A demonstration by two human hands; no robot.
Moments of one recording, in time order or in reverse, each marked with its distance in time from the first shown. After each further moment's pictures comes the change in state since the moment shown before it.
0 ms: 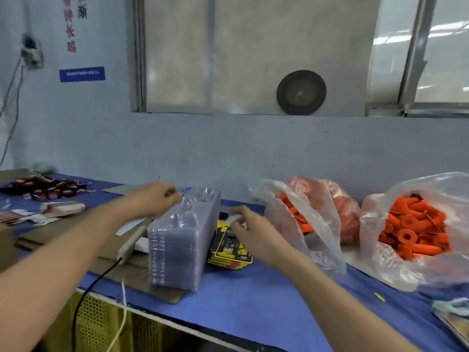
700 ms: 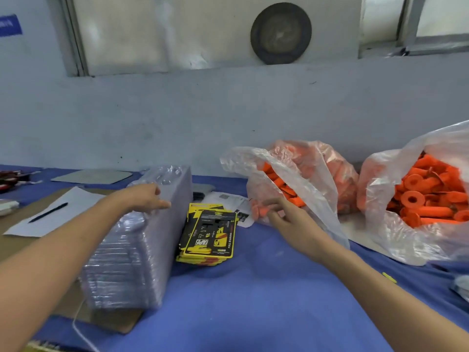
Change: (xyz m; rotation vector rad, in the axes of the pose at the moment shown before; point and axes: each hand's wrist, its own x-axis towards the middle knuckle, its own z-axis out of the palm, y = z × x) left_hand 0.151 -0.011 0.128 0.288 -0.284 -0.228; right_hand 0.041 0.190 -0.024 0.093 0.107 0.227
